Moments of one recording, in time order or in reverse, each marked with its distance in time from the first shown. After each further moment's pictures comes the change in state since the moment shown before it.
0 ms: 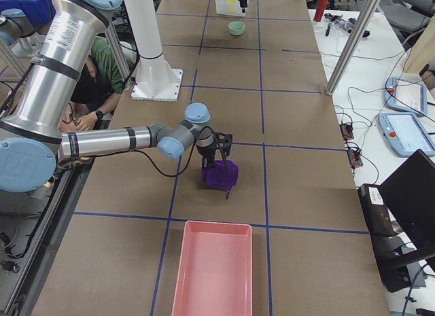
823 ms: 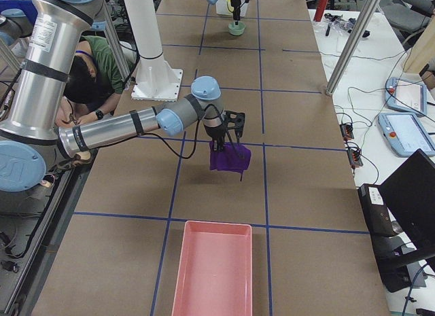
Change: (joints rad) left arm 0.140 0.009 0.145 -0.188 0.027 -0.106; right arm 0.289 0.084 0.162 -0.356 0.170 -0.290
